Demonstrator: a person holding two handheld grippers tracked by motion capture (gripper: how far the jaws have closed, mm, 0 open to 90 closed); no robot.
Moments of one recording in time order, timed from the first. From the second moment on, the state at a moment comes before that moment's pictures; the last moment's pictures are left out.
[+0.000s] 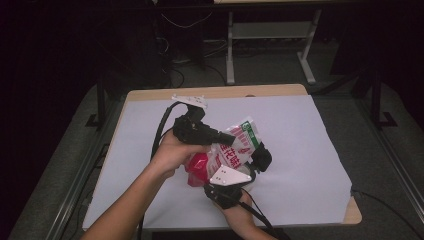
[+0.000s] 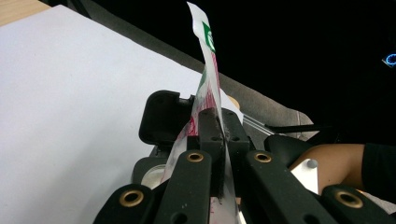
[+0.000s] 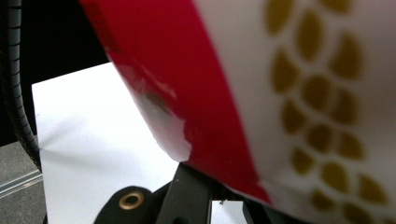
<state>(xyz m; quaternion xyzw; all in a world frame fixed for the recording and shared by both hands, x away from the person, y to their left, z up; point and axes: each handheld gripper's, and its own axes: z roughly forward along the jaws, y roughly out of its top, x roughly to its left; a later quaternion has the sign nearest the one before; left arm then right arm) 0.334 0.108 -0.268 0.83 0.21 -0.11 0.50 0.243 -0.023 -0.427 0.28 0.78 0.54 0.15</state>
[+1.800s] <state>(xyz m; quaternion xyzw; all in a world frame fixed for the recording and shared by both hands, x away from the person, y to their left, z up) 0.384 0.214 -0.304 0.79 0.27 0.03 0.55 0.244 -0.077 -0.408 0.23 0.81 0.53 0.07</state>
